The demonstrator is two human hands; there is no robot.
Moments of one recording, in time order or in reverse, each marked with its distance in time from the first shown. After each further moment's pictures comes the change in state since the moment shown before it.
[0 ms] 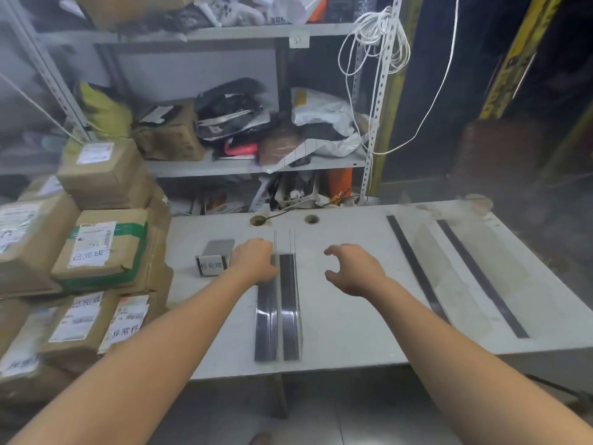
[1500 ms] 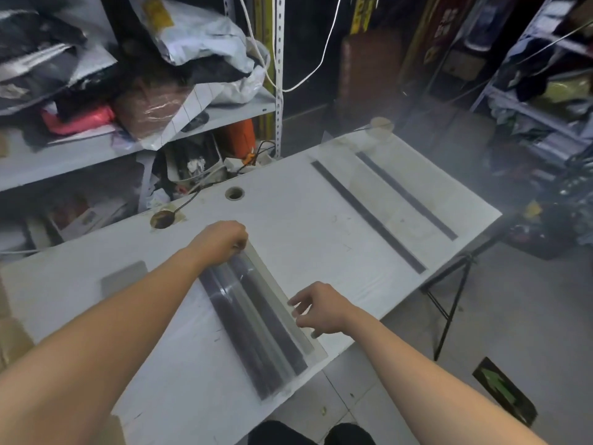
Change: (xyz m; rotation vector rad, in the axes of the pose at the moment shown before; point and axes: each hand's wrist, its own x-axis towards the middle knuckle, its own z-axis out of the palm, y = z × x) left_hand 0.215 -0.042 0.087 -0.020 -0.153 0.873; right_hand 0.032 -0.029 0.124 0.732 -0.255 0.621
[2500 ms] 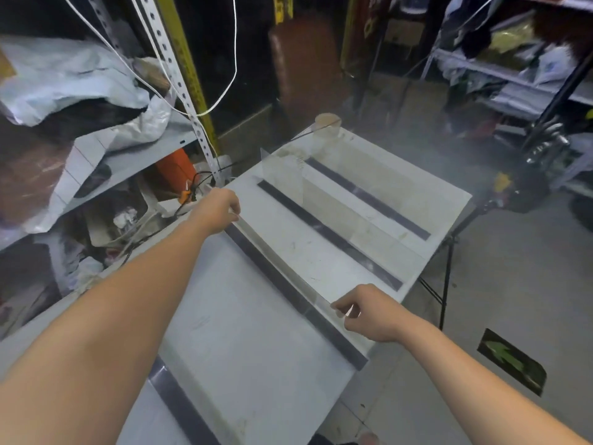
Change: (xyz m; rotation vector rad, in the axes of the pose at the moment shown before) left_hand 0.237 0.038 -0.061 -0.167 0.105 -0.048; right_hand 0.001 0.083 -0.157 -0.150 0.217 0.057
